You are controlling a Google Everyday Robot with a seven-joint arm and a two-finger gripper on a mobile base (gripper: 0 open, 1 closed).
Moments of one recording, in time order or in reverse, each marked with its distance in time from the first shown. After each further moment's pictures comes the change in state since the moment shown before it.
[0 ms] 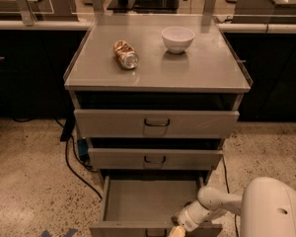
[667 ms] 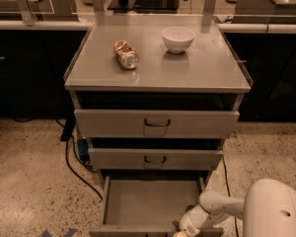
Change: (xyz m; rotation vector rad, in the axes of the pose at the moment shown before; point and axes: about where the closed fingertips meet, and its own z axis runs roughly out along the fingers) arm 0.020 0.018 0.002 -0.040 0.018 0.020
